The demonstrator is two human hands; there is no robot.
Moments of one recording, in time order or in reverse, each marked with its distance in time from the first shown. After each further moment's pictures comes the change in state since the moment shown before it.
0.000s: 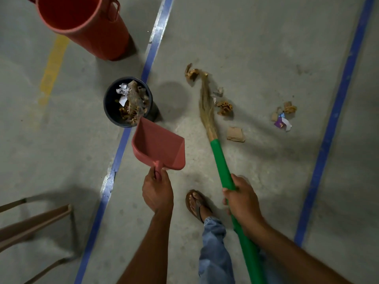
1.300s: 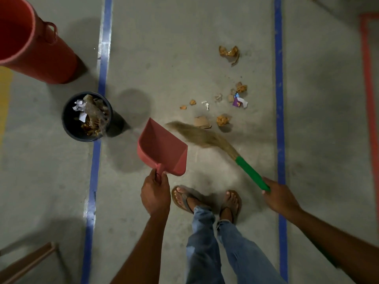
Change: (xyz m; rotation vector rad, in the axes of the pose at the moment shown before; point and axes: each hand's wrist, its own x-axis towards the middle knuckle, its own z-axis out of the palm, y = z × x) left_hand -0.069 -0.032 0.012 0.130 -0.291 0.379; right_hand 0.018 0.228 -0.130 -0.470 0.150 0.077
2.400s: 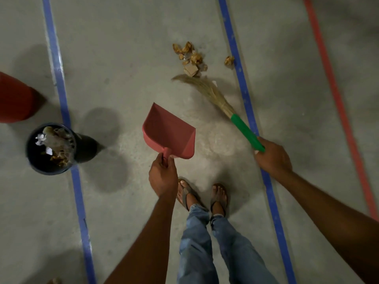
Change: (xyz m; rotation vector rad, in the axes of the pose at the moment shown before) left_hand -0.036 0.131 0.077 -0.095 -0.164 0.162; right_hand 0.042 0.046 -0.081 0.250 0.325 0.110
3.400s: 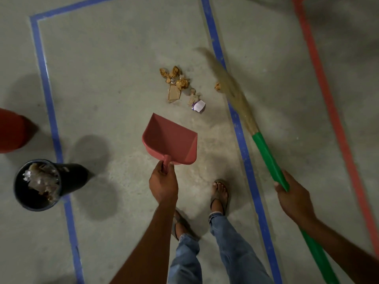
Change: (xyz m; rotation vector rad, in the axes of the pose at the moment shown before) left_hand 0.052 0.157 0.105 -0.067 -0.011 -0.114; right_hand 0.077 0.055 -0.109 0.176 -0.024 0.093
